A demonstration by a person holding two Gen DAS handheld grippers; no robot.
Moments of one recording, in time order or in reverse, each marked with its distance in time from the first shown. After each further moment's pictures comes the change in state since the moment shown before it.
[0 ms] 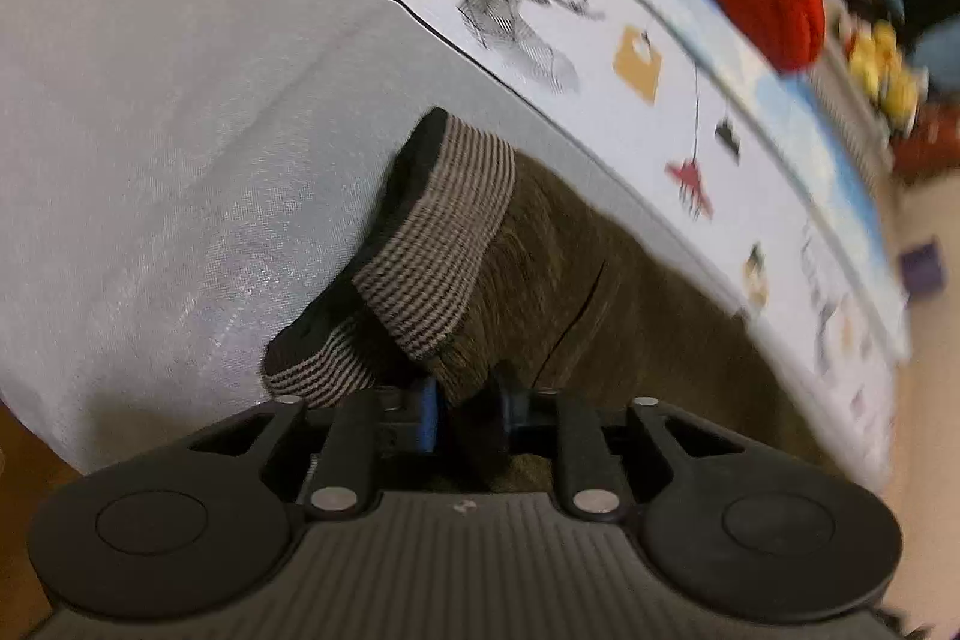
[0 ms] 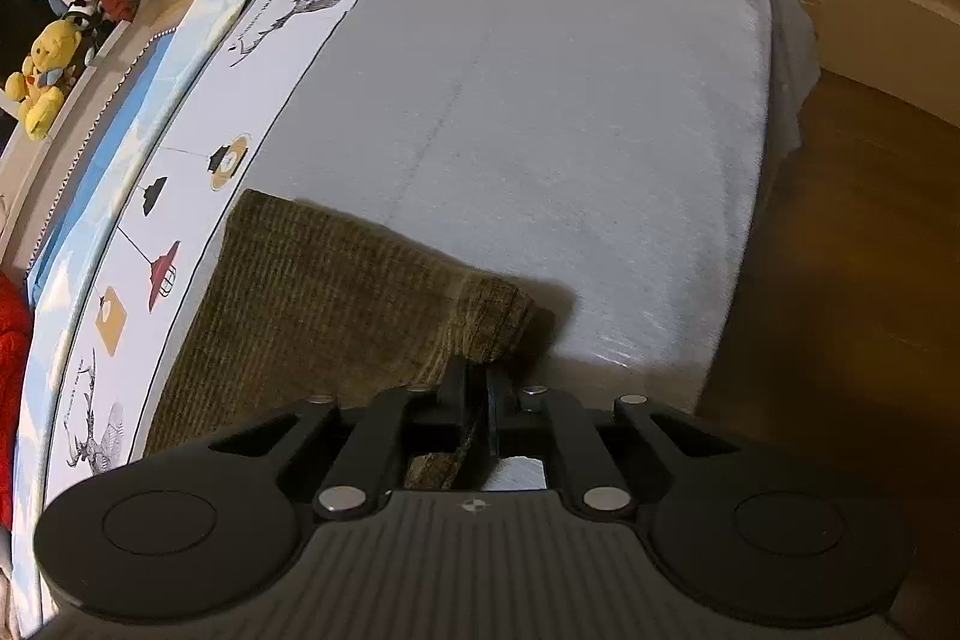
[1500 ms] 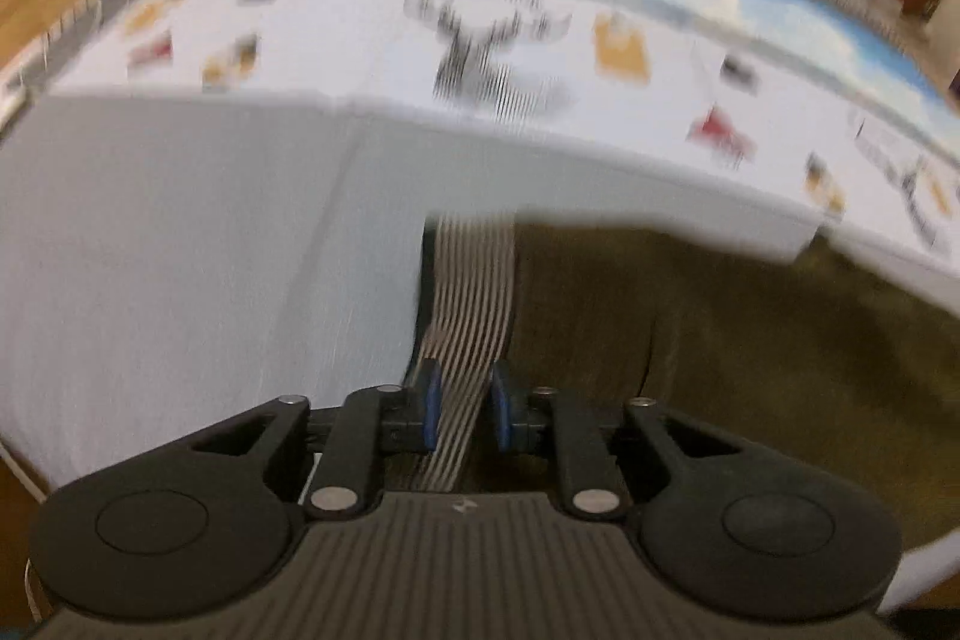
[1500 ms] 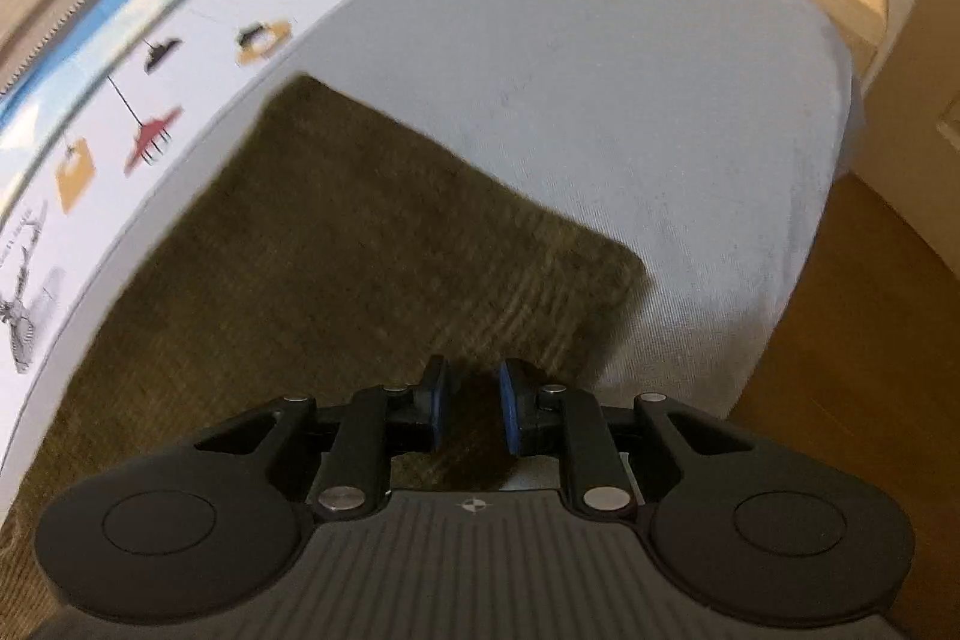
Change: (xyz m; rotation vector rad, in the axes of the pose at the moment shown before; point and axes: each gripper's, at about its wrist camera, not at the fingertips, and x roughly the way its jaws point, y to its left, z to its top) left arm -0.016 -0.051 -0.012 0.458 -0.194 0.264; right arm 0.000 0.060 -0.010 -0.322 0.030 -0.124
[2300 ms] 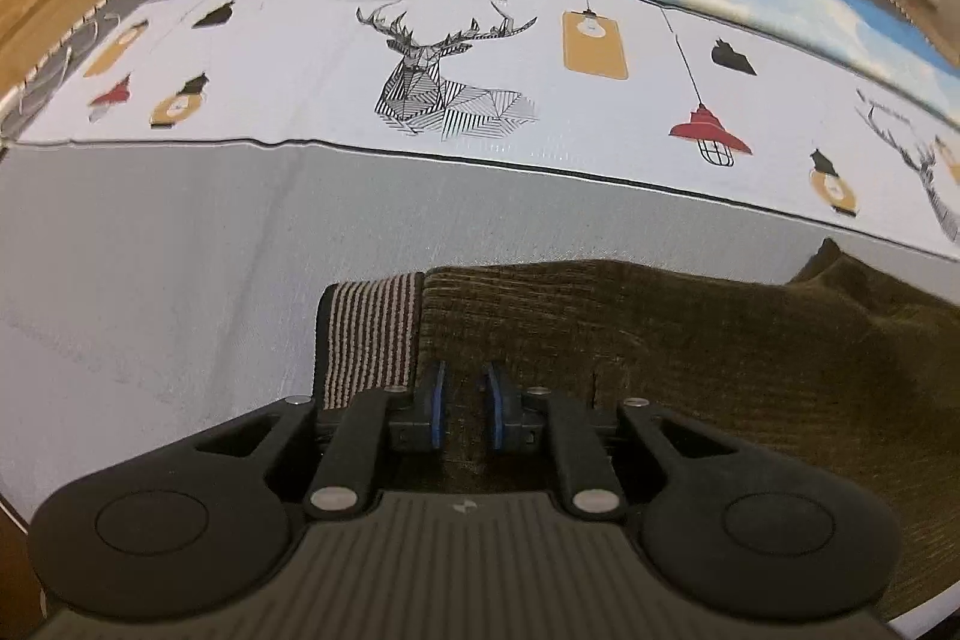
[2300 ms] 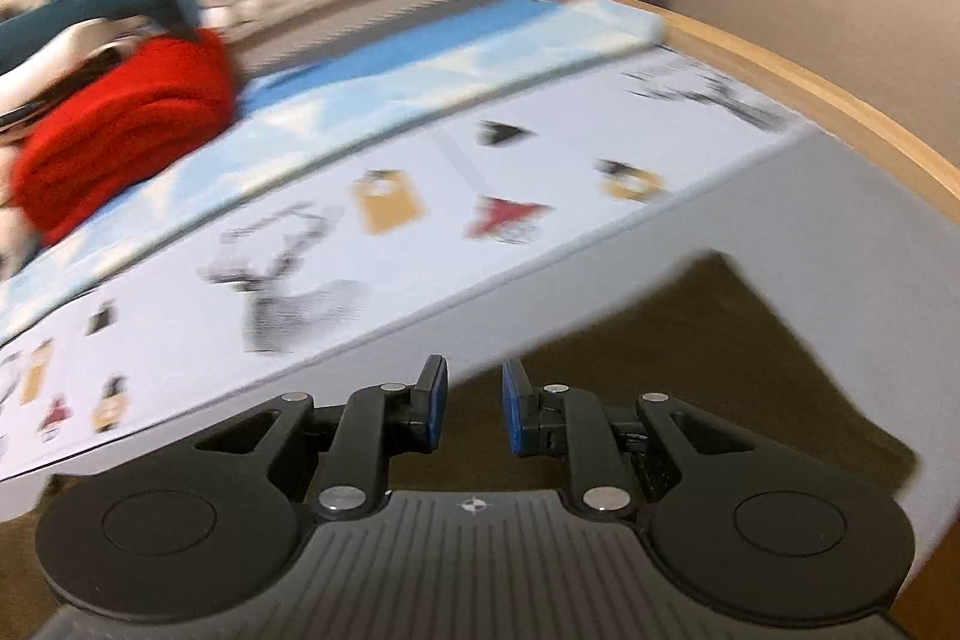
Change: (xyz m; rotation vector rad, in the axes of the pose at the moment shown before) left arm 0.047 -0.048 0.017 0.038 0.070 0.038; right arm -0.066 0.176 -0.027 -0.405 -0.236 0.360
